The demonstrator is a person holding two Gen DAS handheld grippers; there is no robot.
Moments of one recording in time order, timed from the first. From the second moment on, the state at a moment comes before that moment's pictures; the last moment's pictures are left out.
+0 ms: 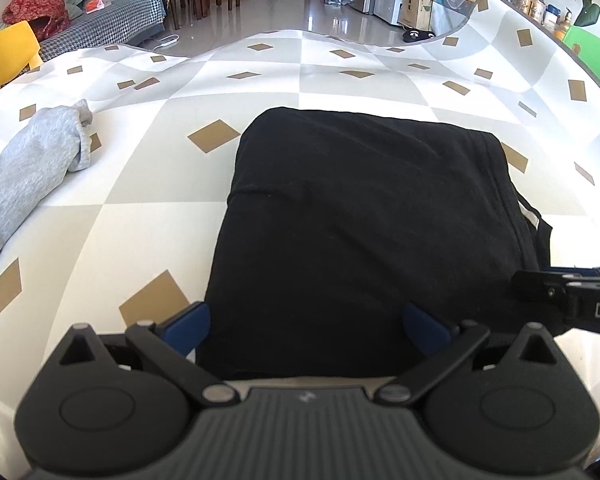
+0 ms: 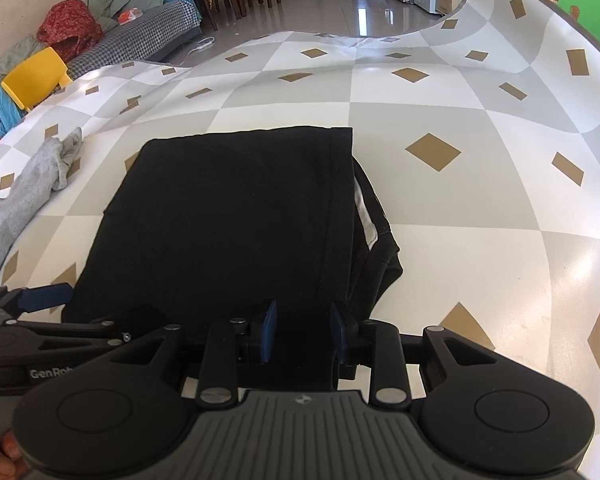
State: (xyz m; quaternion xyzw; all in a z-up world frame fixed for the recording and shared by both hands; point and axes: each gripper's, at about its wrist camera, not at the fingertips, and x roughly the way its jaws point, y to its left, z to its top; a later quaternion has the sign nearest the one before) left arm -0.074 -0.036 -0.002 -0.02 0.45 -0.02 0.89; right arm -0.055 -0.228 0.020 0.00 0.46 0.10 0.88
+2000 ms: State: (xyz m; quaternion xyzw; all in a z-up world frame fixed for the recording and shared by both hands) left arm -0.137 -0.069 0.010 0.04 0.52 -0.01 0.85; right arm -0.130 -0.238 0.030 0.04 0.51 0.04 0.86
